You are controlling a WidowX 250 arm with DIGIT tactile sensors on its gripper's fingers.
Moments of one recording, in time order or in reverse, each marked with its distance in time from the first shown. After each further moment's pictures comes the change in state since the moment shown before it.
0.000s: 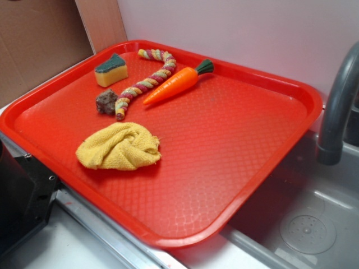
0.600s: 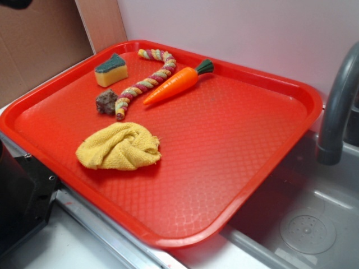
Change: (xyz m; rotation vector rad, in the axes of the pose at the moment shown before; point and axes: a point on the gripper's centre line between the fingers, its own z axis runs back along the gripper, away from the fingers) arm 0.003 0.012 -0.010 0.013 -0.021 0.106
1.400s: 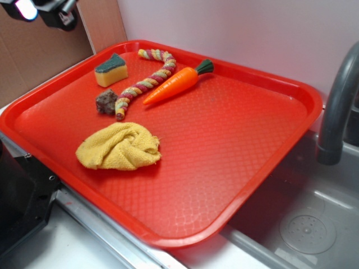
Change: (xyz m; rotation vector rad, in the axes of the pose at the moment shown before) arm 0.061 0.065 -0.071 0.073 -0.154 0.074
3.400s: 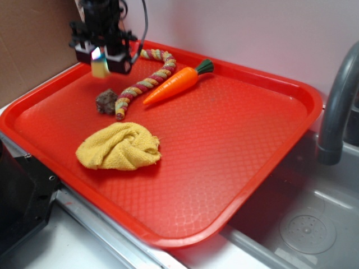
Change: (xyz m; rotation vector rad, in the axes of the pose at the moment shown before) arm 0.056 0.002 -0.100 0.192 0.233 0.181
